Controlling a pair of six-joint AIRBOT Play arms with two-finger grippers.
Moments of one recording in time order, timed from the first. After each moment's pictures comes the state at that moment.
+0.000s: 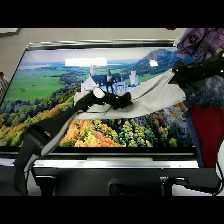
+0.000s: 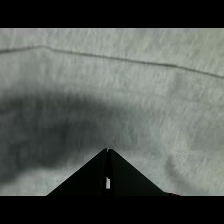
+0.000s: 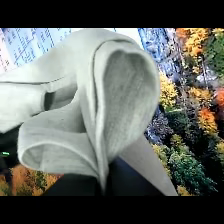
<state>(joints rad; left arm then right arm) -0.62 -2.07 1.78 0.55 -0.74 -1.71 -0.13 -1.47 1.81 -1.14 1.56 1.90</state>
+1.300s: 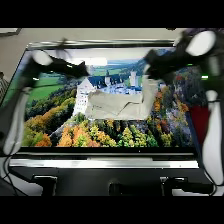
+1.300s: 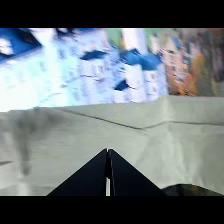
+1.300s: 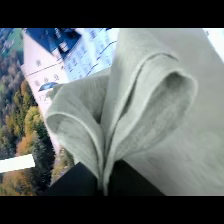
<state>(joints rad) -0.17 -1.78 1.96 1.04 -1.17 -1.71 0.23 -1.53 1.90 -1.27 1.36 2.29</state>
